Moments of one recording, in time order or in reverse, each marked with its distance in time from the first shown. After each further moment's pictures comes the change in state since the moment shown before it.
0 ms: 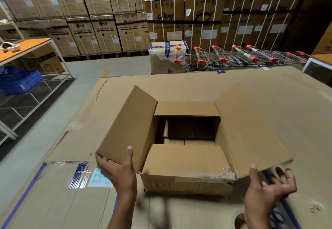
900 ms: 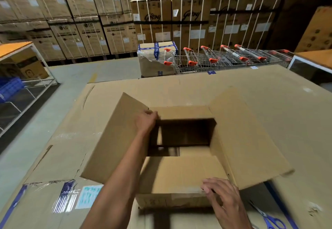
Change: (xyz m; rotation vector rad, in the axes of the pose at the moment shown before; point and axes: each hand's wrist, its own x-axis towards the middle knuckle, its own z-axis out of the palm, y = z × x) left_hand 0.119 0.000 0.205 0.635 -0.596 0.198; right_hand -0.021 0.045 0.013 -0.466 -0.756 -0.641
